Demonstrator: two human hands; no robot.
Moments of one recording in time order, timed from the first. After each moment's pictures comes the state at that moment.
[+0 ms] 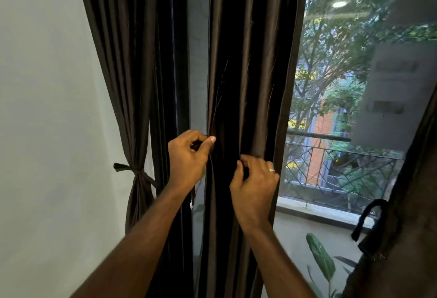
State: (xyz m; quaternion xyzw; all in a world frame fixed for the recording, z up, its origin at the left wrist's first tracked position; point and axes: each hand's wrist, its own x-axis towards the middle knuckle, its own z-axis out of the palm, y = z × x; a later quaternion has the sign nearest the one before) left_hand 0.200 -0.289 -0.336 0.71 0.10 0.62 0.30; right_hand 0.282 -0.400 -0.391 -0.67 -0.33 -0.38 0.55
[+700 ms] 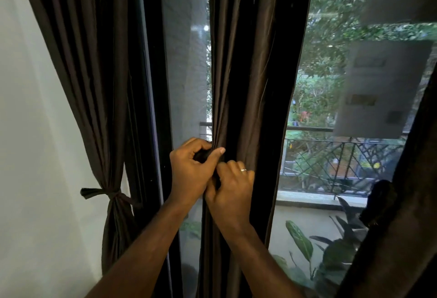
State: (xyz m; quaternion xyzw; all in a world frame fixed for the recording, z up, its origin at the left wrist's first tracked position) left_hand 0.222 -0.243 -0.350 0.72 -0.02 0.61 0.34; right_hand 0.262 -0.332 -0.394 -0.70 -0.36 -0.43 0.45
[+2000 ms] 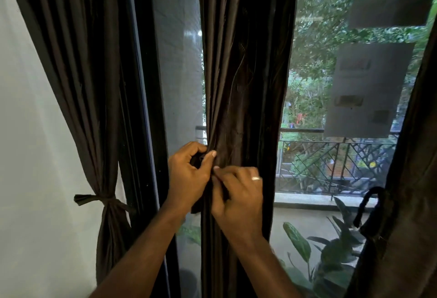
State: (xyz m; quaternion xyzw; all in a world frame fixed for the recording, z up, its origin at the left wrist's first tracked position) left_hand 0.218 -0.259 -0.347 0.74 -0.01 0.58 0.35; right_hand 0.252 -0.375 -0.390 -0.65 -0.38 -0.45 0.47
